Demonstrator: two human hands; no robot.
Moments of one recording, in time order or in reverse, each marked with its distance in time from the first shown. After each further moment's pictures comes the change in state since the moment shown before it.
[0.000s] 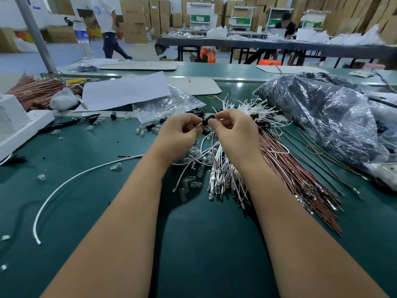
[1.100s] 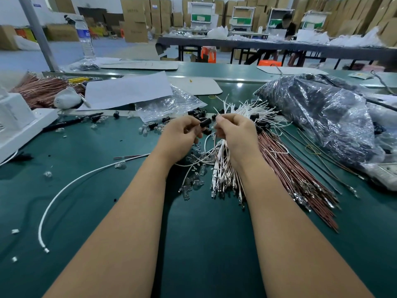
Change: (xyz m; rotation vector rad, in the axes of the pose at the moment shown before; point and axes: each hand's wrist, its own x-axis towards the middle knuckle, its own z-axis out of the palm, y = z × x) left_hand 0.001 -0.008 -0.001 0.073 0.025 -0.009; right_hand 0.002 -0.002 0.008 0.488 -0.012 0.333
